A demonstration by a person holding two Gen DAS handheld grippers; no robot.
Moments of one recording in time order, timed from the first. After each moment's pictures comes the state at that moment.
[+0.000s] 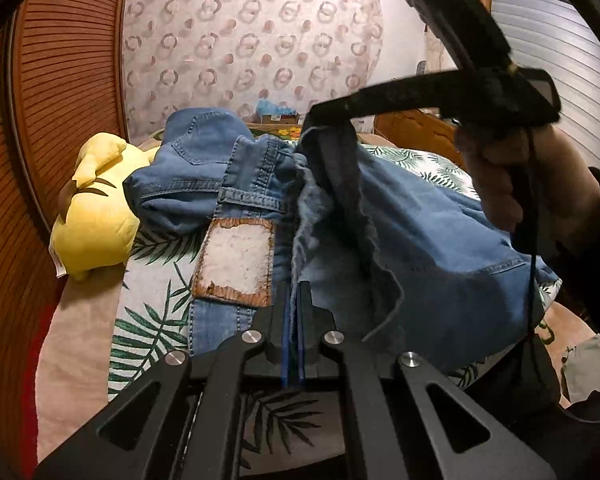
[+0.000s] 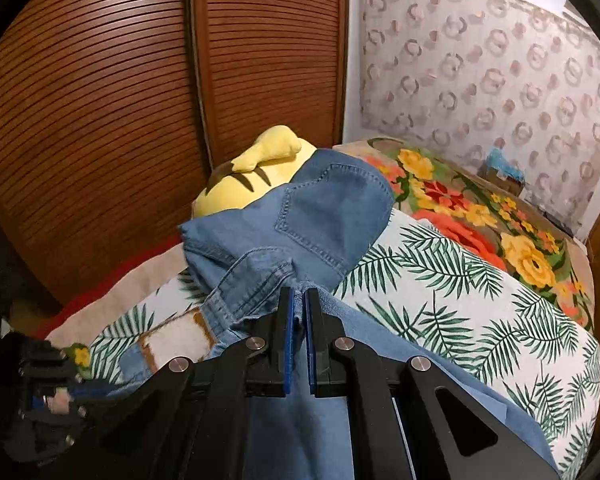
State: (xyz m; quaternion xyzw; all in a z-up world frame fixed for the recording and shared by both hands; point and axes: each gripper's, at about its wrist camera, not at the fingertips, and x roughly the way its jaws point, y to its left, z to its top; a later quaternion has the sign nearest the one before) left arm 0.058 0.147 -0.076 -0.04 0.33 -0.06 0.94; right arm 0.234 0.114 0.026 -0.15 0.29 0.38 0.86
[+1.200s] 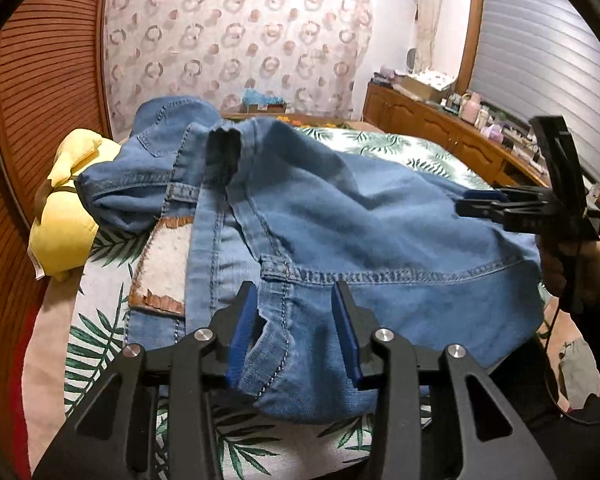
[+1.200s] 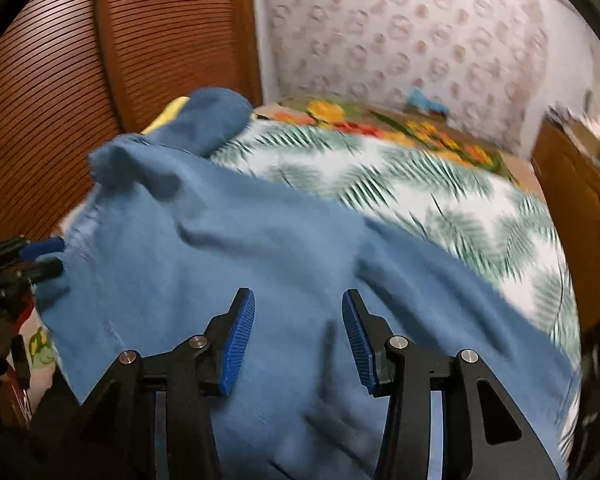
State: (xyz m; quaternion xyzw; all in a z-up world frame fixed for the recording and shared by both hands) left arm 0.082 0.118 -0.091 -0.03 0.35 -0.08 0.93; right arm 0.188 -0.088 -0.082 -0.07 0.34 0.27 0.90
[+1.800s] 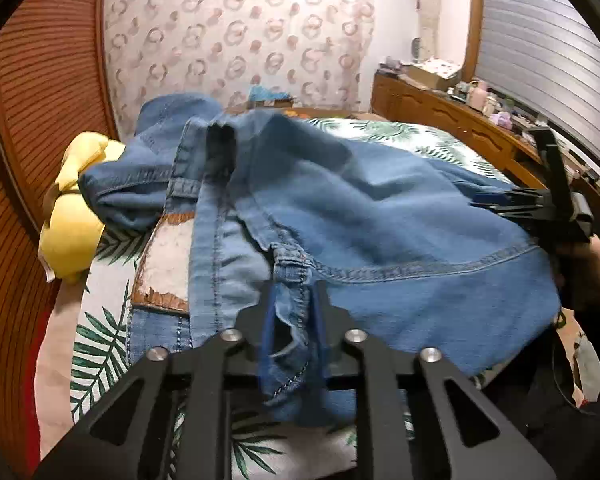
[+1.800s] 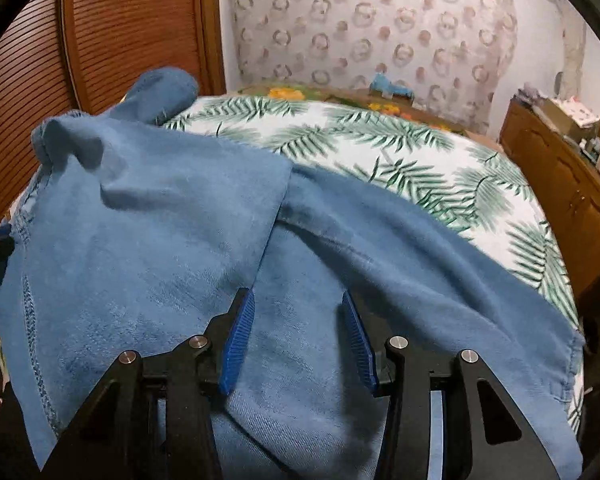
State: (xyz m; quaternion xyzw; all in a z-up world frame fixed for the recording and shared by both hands) left arm 0.076 0.107 -0.091 0.00 0.35 -0.07 0.93; right arm 0.204 -0.101 -0.113 -0.08 0.35 0.22 0.91
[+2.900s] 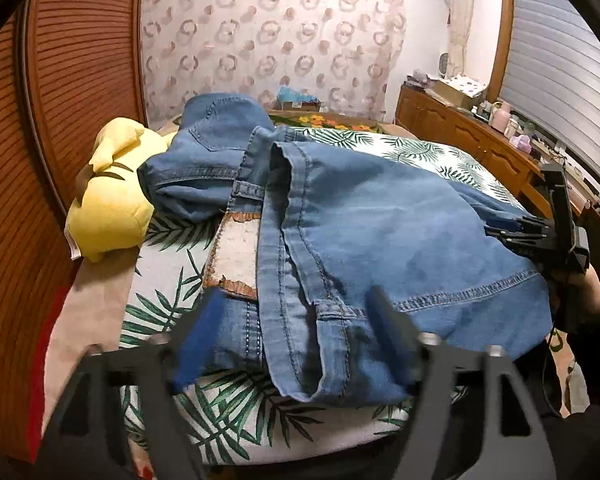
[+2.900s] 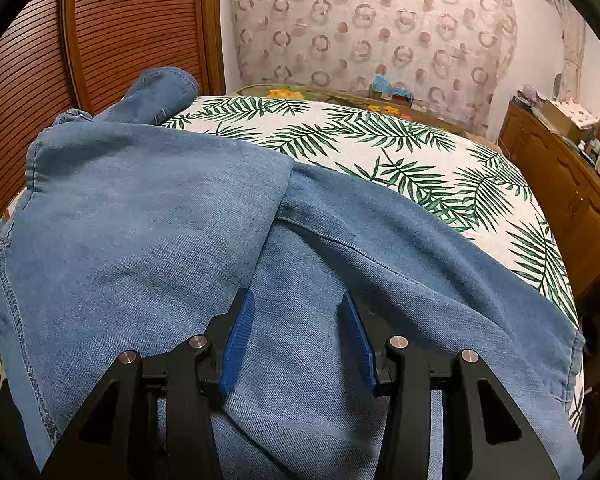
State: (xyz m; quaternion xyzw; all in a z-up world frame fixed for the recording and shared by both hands) left arm 0.065 0.145 -0.076 -0.05 0.36 -0.02 0.93; right arm 0.203 -0.097 -0.119 -0.08 0.34 0.21 0.91
